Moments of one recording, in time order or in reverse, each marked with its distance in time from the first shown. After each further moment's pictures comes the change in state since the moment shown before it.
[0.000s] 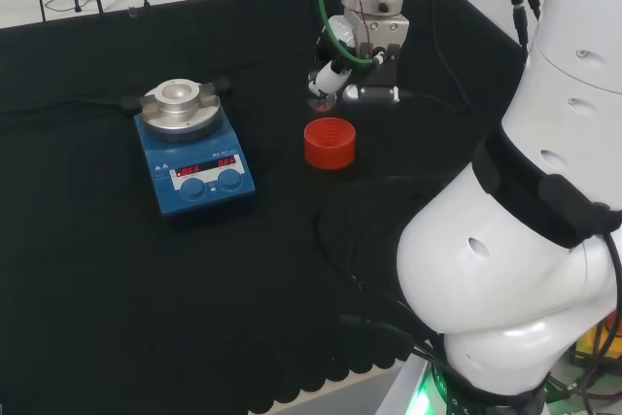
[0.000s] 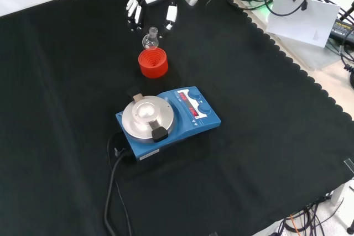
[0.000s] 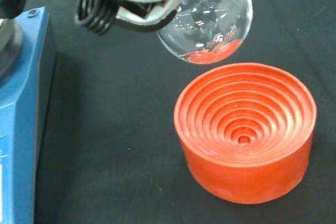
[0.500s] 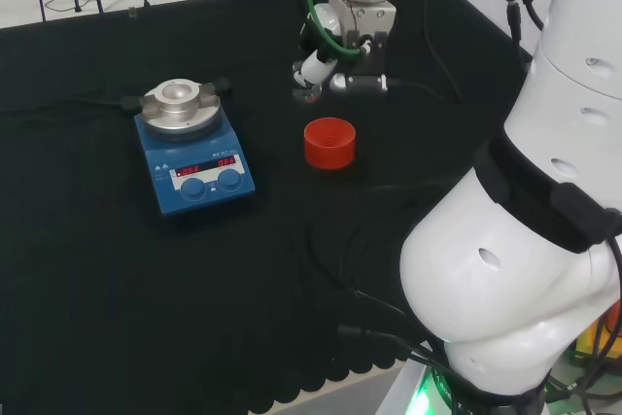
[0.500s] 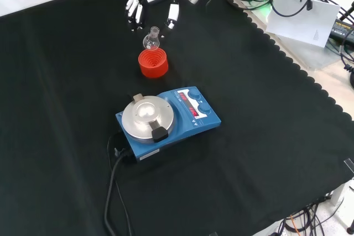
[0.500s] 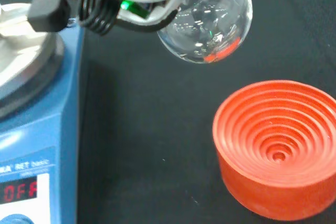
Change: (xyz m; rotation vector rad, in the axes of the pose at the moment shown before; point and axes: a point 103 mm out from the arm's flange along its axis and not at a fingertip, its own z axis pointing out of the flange) arm 0.026 0.001 -0.020 -0.004 0.002 -0.046
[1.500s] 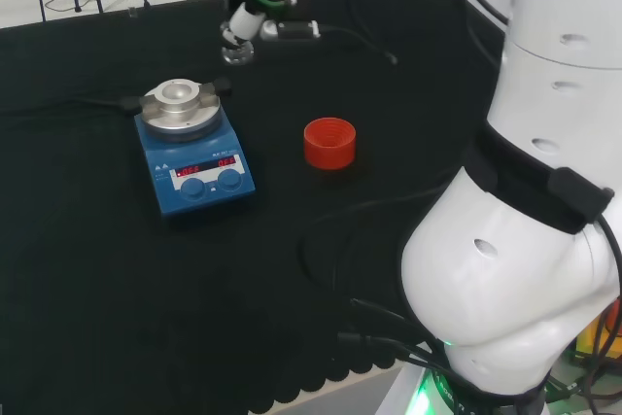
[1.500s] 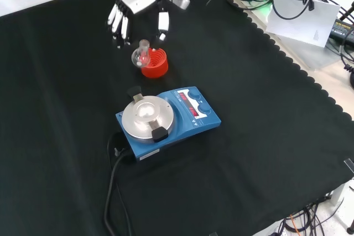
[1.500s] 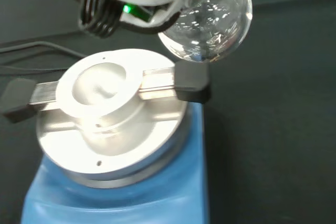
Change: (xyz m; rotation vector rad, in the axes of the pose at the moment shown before) arm 0.108 0.061 -0.045 0.064 -0.018 -0.139
